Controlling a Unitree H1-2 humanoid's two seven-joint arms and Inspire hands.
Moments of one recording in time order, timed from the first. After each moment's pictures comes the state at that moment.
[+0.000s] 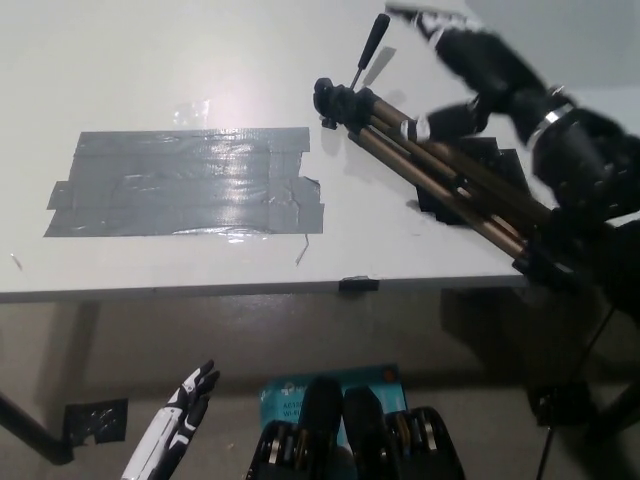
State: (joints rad) left_arm 0.00 0.22 -0.11 0.31 0.14 -0.40 -0.10; right_arm -0.92 -0.34 0.29 0.19 -0.52 0.08 0.31
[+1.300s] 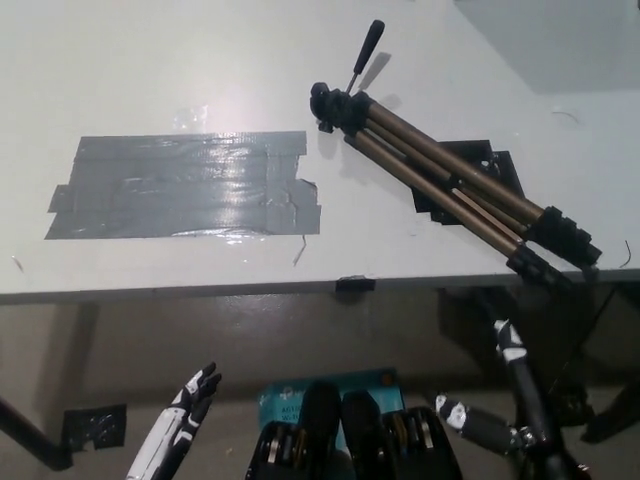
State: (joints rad) left_arm -0.02 0.21 -0.11 0.38 0.13 -0.40 -0.10; right_arm 0.04 0.03 0.04 -0.04 -0.33 -0.20 0.08
